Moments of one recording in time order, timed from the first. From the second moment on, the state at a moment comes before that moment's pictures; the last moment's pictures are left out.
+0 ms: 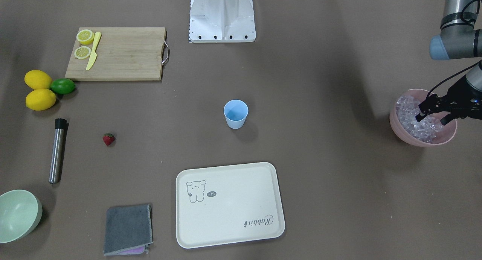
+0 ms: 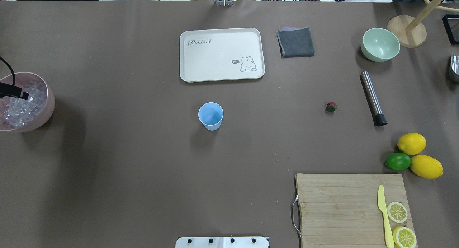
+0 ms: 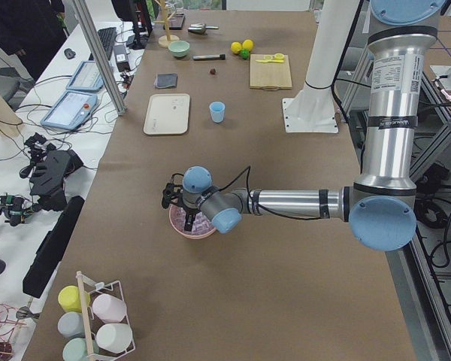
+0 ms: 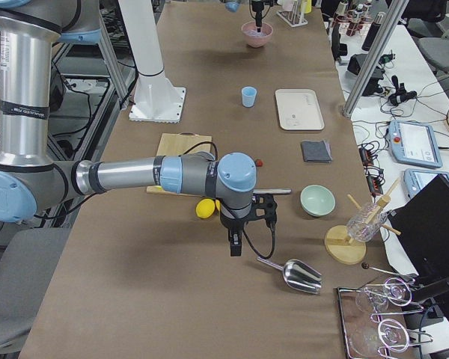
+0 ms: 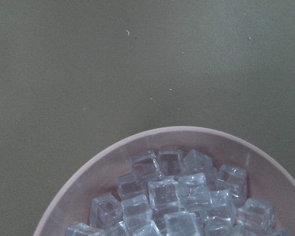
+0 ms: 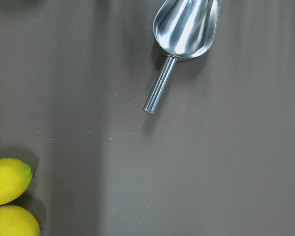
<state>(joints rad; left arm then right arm) -1.16 -1.58 -1.46 -2.39 -2.28 -0.67 1.65 -1.70 1.85 -1.77 2.29 -0.18</state>
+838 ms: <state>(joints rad) -1.13 -1.60 -1.43 -2.39 -2.28 -0.67 1.65 -1.70 1.85 -1.77 2.29 -0.18</state>
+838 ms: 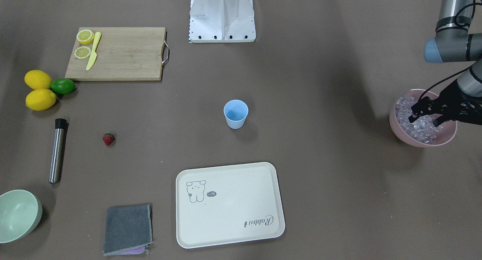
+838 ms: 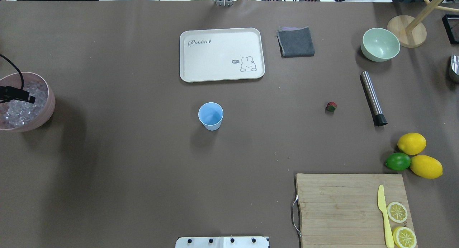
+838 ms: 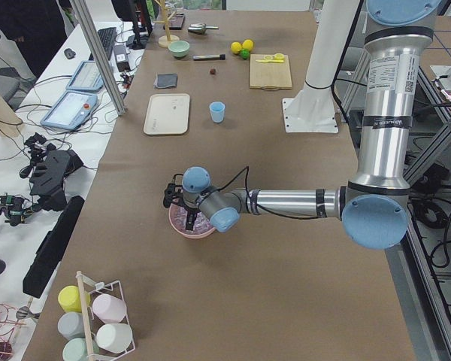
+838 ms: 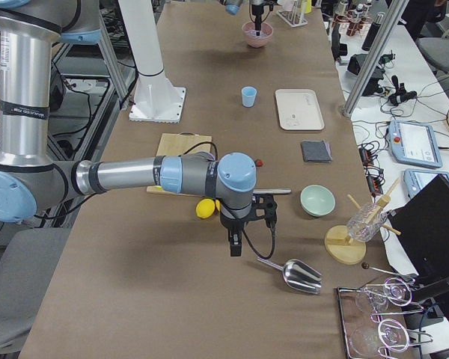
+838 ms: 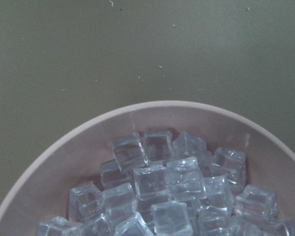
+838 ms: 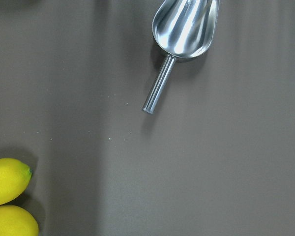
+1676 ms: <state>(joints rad) -1.14 -1.60 -1.46 -2.40 -2.30 -0.67 1.65 -1.70 1.86 -1.77 2.29 -0.18</state>
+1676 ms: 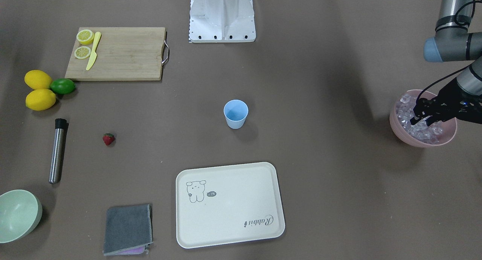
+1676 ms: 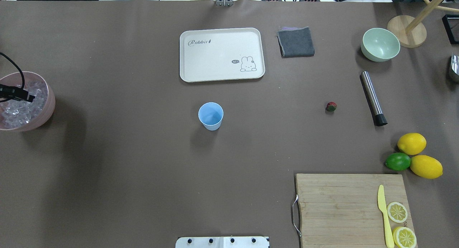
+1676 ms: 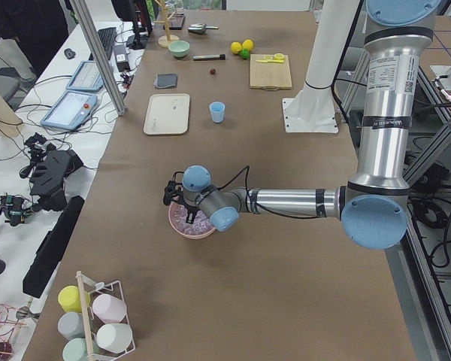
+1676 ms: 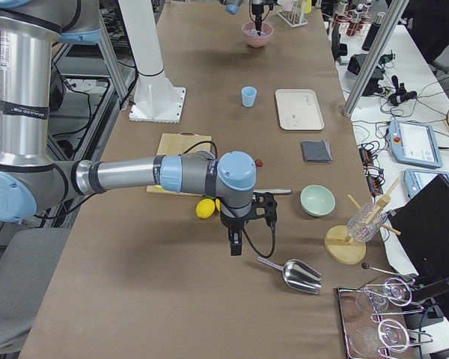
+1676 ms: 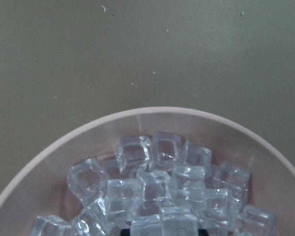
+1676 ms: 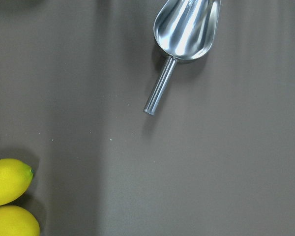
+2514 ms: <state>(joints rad) -1.27 -1.59 -1.58 -2.40 -2.36 -0.68 1.64 -1.69 1.86 -1.77 2.29 -0.18</state>
